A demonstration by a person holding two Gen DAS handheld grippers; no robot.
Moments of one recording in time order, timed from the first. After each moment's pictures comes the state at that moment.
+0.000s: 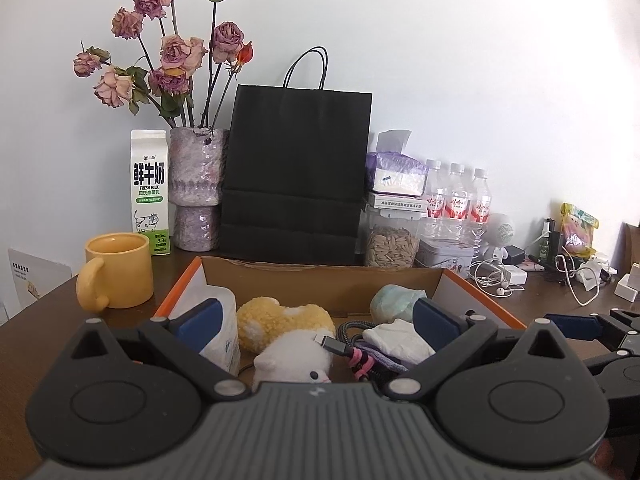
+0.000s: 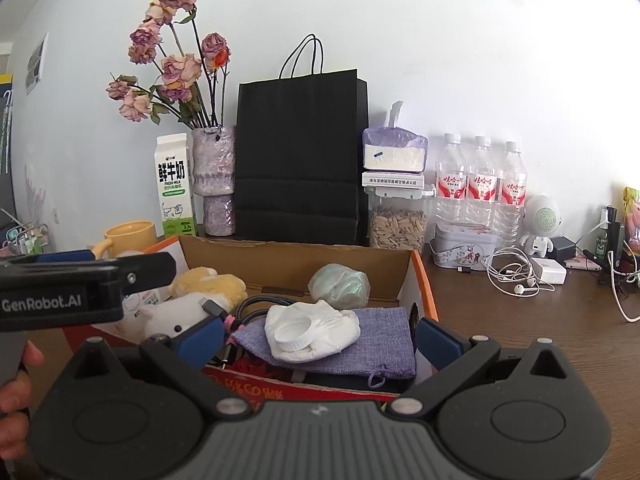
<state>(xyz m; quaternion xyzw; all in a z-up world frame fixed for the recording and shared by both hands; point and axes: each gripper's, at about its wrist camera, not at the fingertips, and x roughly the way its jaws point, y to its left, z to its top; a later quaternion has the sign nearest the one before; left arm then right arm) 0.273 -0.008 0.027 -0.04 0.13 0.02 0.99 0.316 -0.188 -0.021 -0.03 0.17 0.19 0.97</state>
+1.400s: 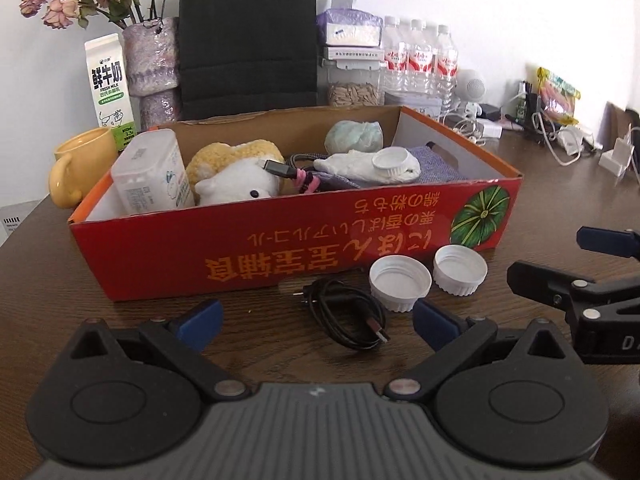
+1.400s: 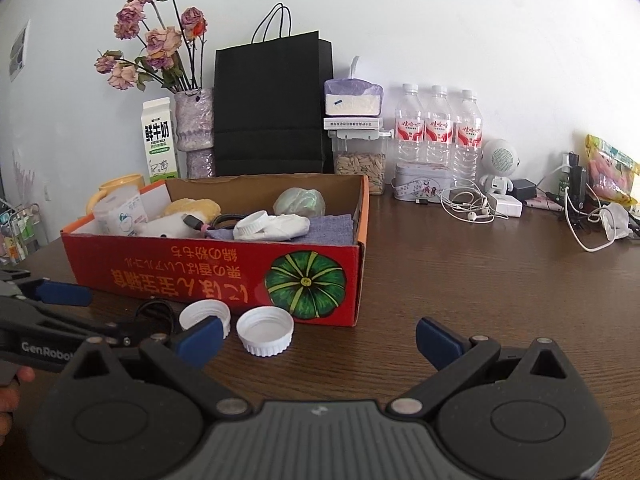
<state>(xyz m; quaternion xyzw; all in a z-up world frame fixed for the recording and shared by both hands) 0.254 -0.057 -0.023 0.02 0.32 -0.01 0.95 0.262 -0.247 -0.056 -0.02 0.24 0.16 0.96</state>
